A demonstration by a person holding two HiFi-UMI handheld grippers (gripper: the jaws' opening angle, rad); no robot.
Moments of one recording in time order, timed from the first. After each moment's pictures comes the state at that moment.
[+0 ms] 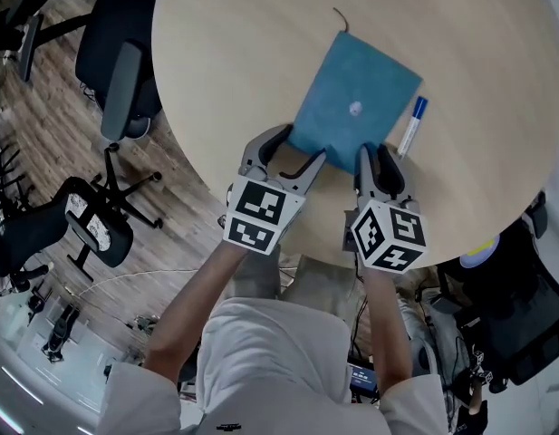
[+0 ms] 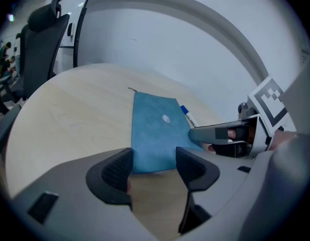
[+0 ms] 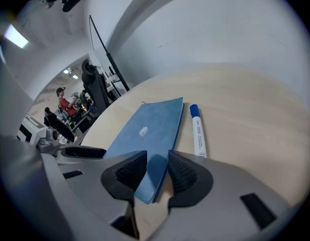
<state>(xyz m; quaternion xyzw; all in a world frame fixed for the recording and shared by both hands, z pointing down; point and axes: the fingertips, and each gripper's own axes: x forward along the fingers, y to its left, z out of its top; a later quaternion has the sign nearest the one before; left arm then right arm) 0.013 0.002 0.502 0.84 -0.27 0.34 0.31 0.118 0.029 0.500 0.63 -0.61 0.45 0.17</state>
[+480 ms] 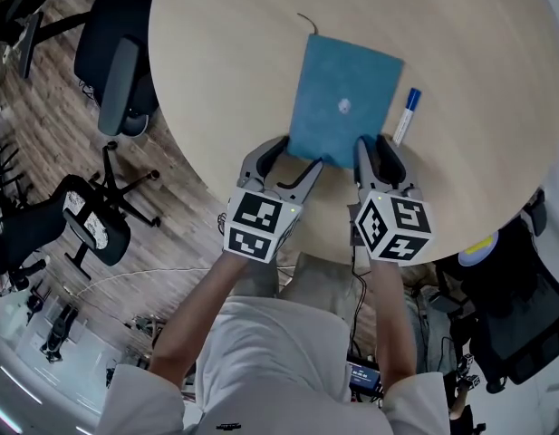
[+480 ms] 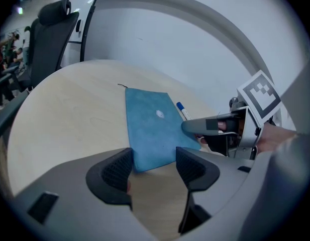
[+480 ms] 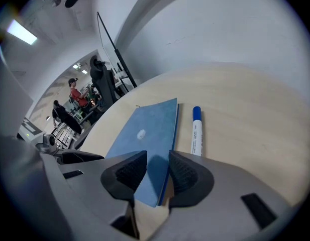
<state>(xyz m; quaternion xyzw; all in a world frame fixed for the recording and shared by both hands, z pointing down) 0.011 0.035 0.502 0.83 -0.29 0.34 0.35 0.120 0.027 0.500 0.60 -0.65 0.44 0.19</state>
